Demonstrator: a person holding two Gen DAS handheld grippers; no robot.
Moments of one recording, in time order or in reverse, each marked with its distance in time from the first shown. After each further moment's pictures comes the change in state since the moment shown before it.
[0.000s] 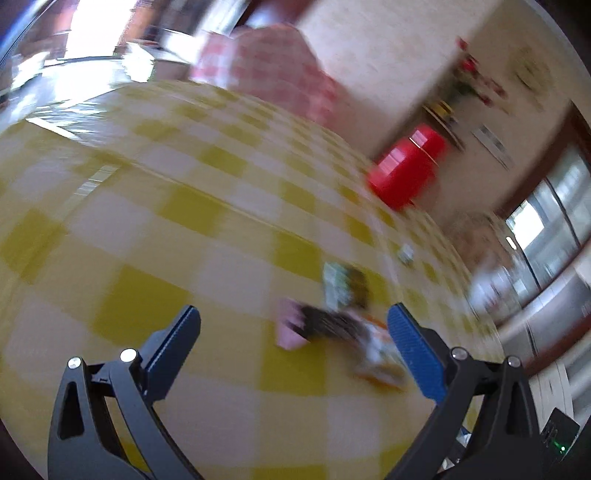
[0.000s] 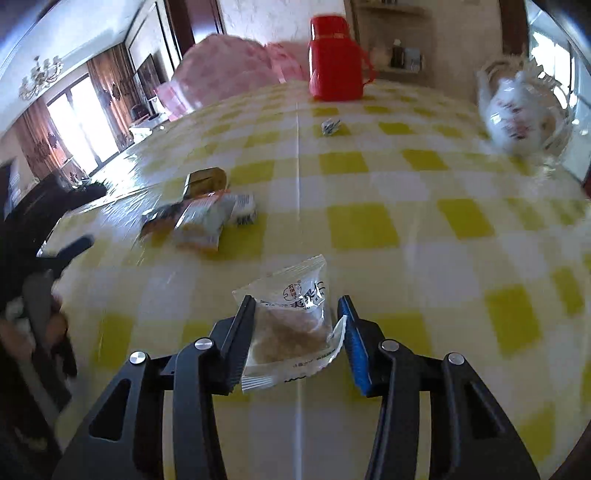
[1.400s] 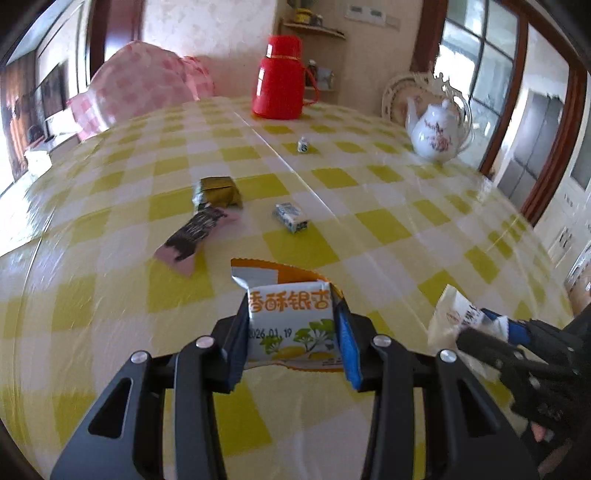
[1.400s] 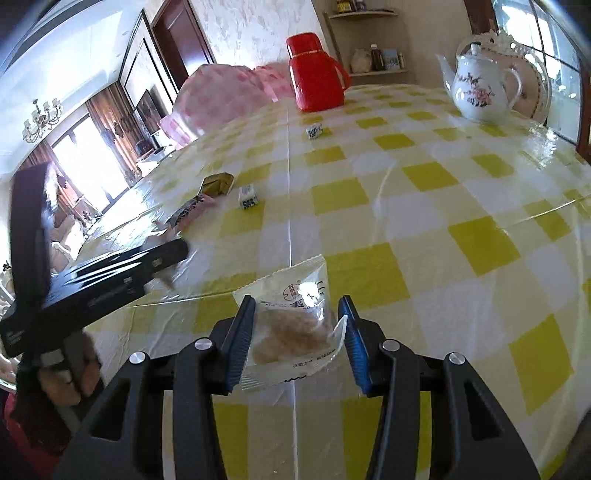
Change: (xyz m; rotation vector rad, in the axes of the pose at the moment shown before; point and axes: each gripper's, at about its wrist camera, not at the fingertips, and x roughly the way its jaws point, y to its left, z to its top) left arm -0.020 -0.091 -0.089 0.547 0.116 0.015; right arm -0.036 -0.019 -0.037 0.104 -0.064 0.068
